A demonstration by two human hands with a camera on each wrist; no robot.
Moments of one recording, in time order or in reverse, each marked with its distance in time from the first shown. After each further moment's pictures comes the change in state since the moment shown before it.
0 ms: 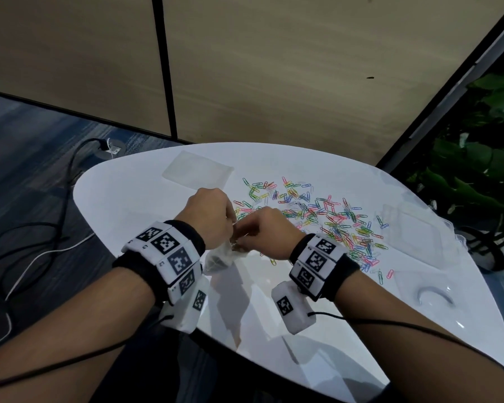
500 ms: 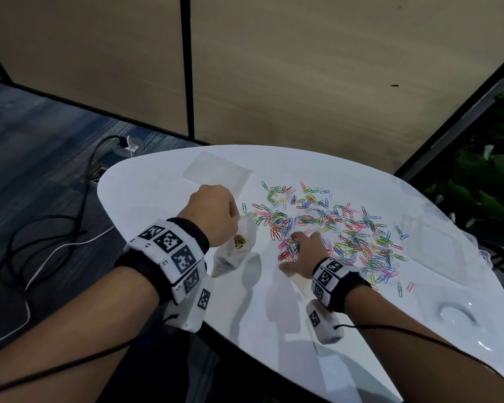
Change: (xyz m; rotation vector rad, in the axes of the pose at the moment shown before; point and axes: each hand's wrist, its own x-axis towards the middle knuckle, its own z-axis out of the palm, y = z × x) left_hand 0.000 -0.029 -0.019 -0.048 0.036 -0.060; right_hand 0.016 0.101 0.024 -0.407 0.076 0.545
